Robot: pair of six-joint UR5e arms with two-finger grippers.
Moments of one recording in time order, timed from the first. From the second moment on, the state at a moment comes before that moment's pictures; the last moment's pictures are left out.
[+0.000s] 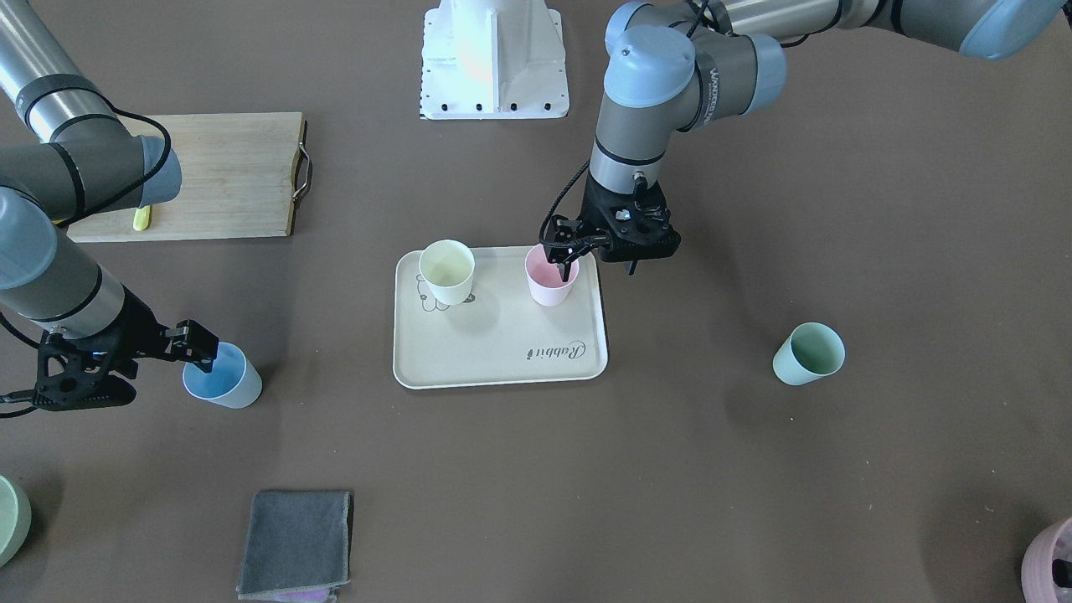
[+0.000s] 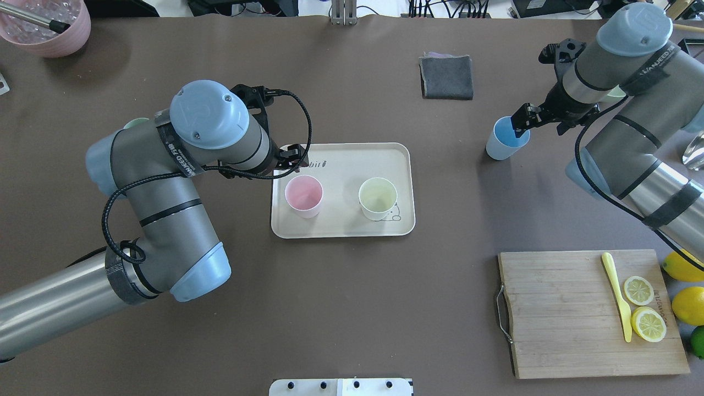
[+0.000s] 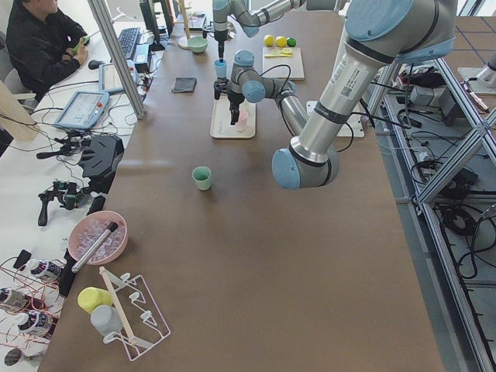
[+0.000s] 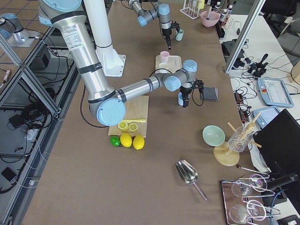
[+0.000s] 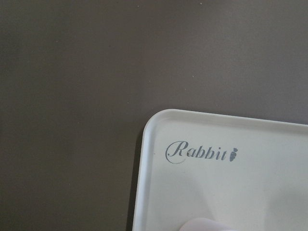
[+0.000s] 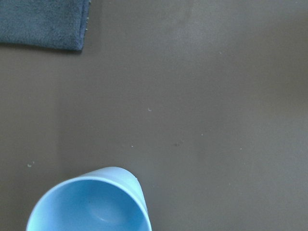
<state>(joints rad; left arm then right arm) -0.61 -2.22 -1.71 -1.65 -1.80 -1.31 0.97 -1.17 1.51 -1.36 2.13 0.73</state>
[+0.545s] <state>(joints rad) -0.61 -2.22 -1.72 -1.65 -1.80 -1.31 0.95 -1.17 1.50 -1.35 2.13 0.73</state>
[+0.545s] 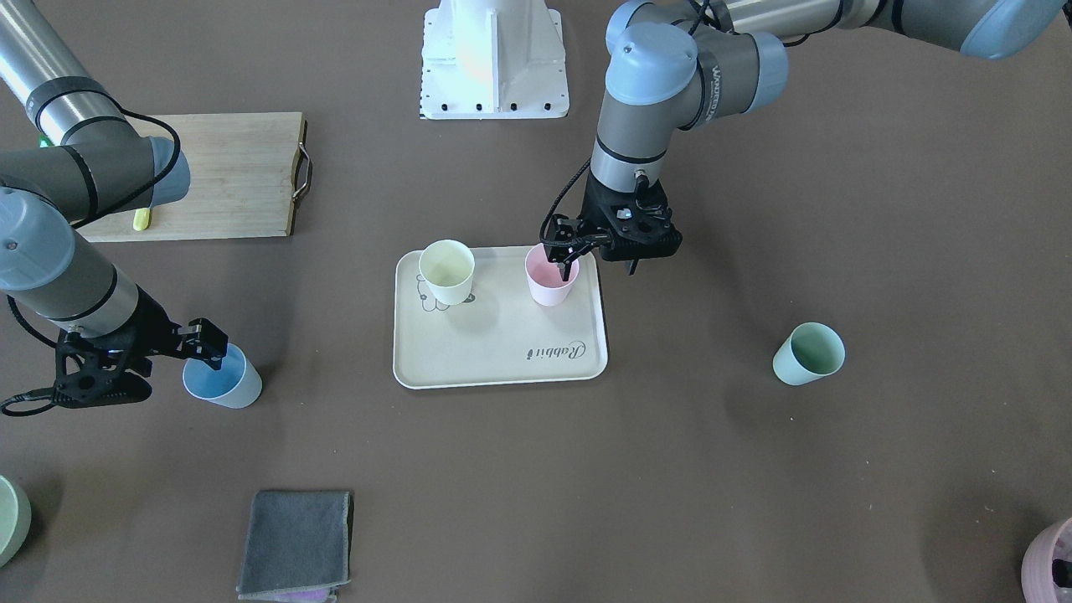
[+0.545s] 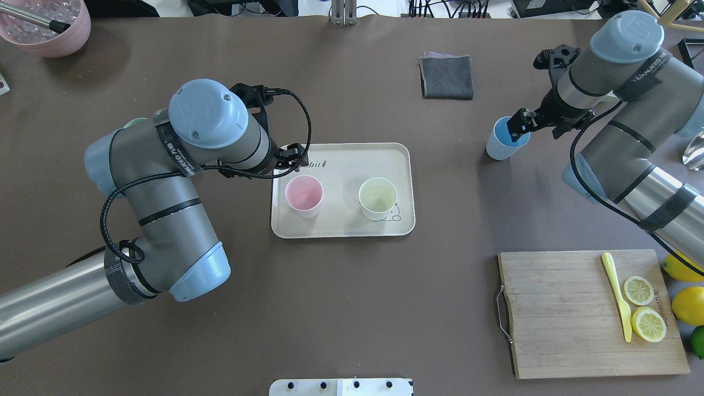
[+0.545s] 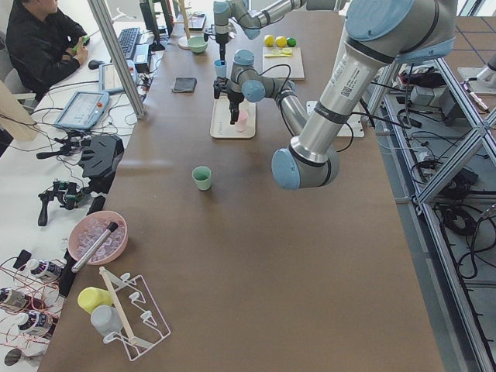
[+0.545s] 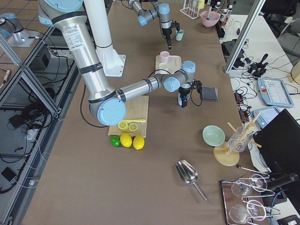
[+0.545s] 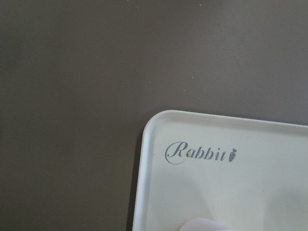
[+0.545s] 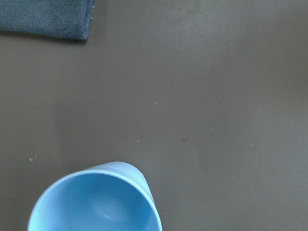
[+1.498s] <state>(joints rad) -0.85 -2.14 -1.71 -1.65 -1.96 -1.01 0.96 -1.12 1.57 -1.38 2.21 0.77</state>
